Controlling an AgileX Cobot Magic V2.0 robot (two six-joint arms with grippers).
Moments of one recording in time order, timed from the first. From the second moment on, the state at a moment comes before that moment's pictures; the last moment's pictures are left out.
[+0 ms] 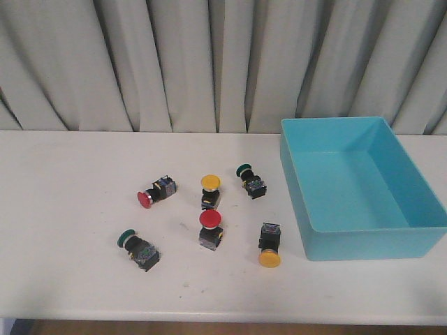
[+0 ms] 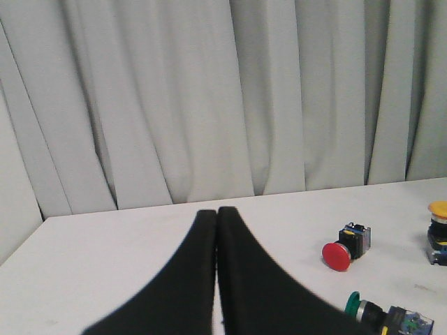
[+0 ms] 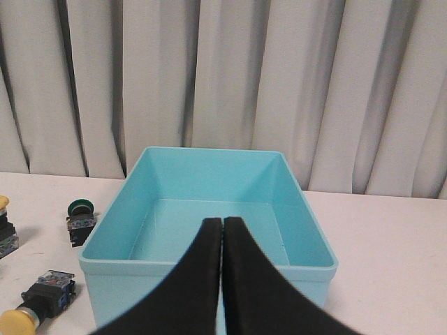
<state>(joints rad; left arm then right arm) 0.01 -0.01 0.03 0.01 0.00 0.01 0.00 -0.01 0.03 0.04 0.06 -0.11</state>
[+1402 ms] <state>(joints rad) 0.01 0.00 -0.21 0.01 0.05 0.01 0.00 0.00 -0.17 0.04 0.12 -0.11</state>
